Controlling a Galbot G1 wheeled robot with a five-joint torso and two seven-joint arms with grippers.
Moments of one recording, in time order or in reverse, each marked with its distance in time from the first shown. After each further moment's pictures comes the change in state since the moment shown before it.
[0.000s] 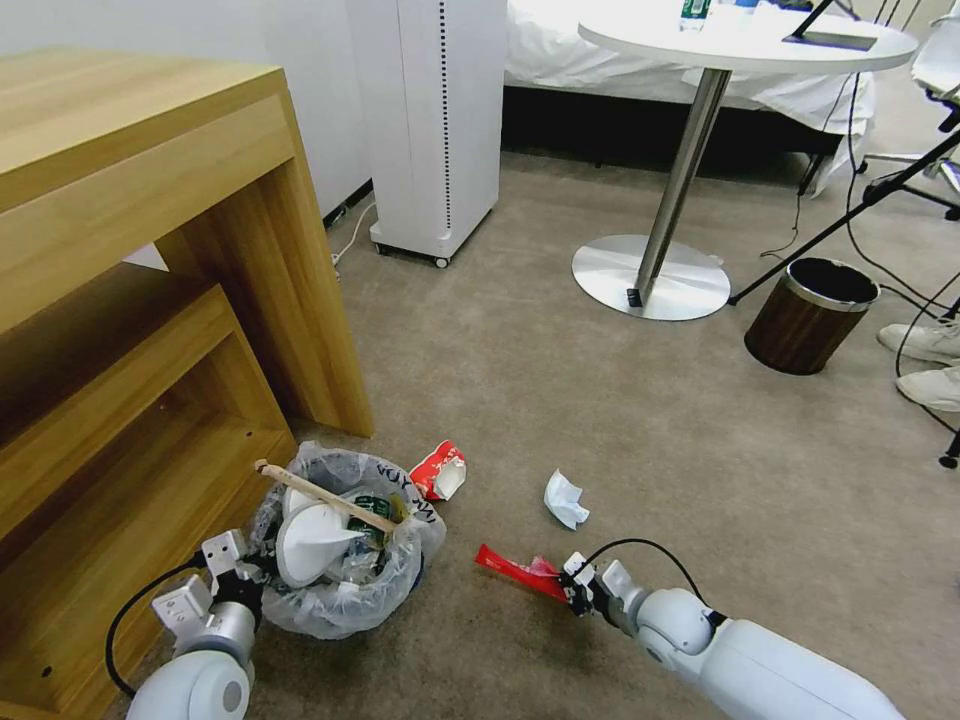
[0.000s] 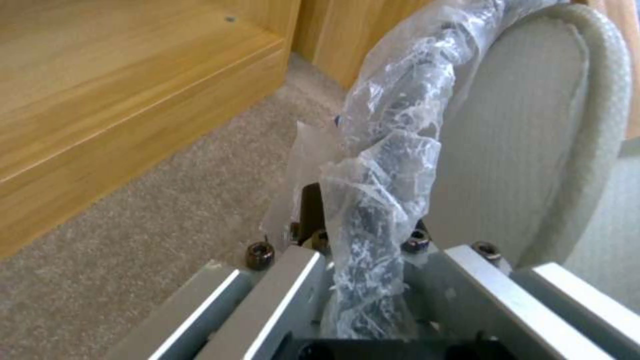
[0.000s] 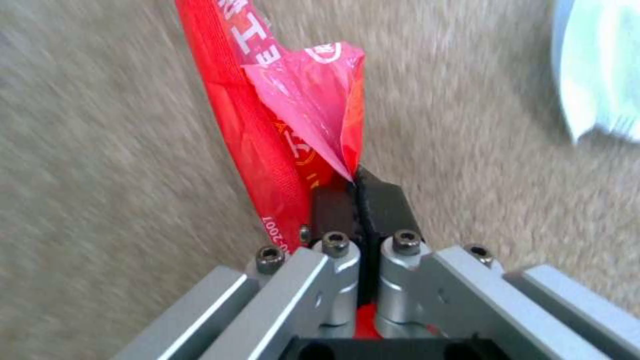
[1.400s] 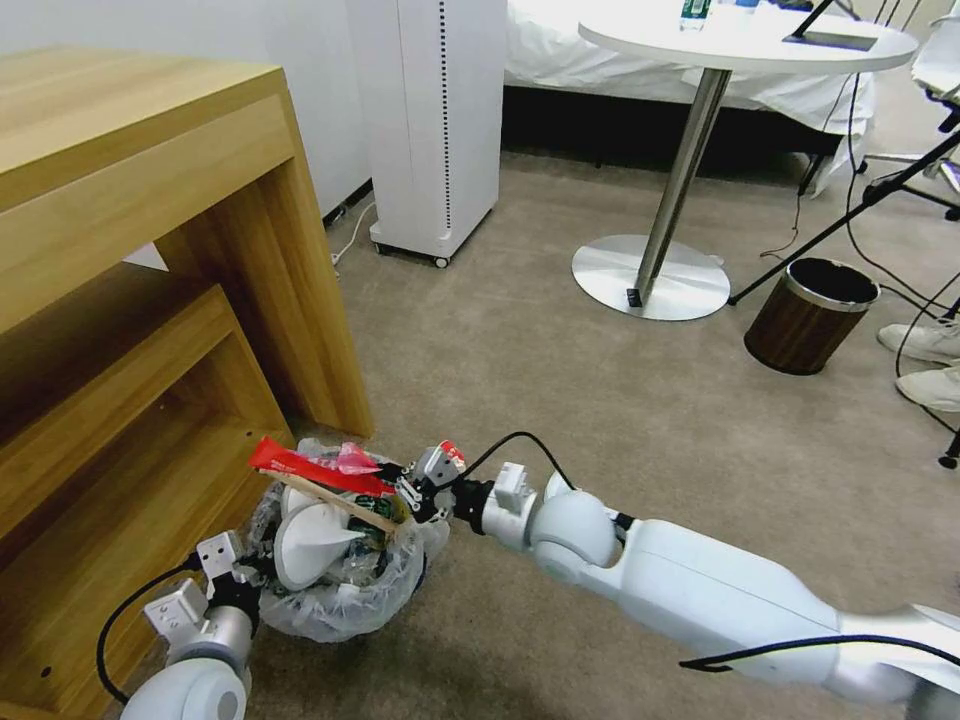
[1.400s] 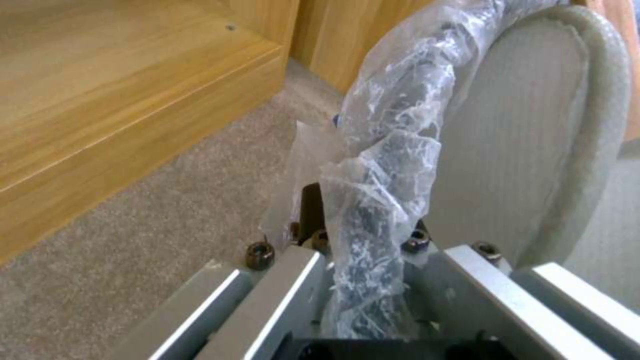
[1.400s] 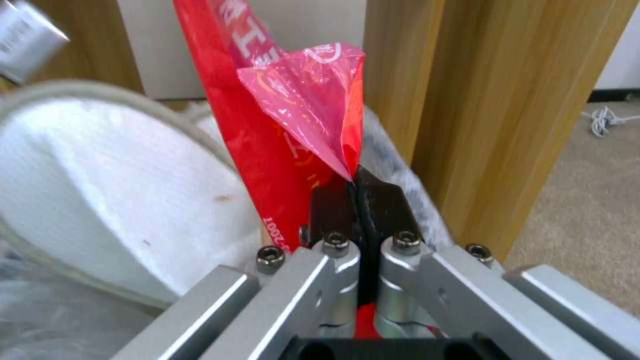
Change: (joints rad) left arm 0.039 -0.026 -0.007 -0.070 0.013 0.022 -0.005; right arm 0.394 0.171 -0.242 0.263 0.143 0.209 -0.064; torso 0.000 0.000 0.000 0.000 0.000
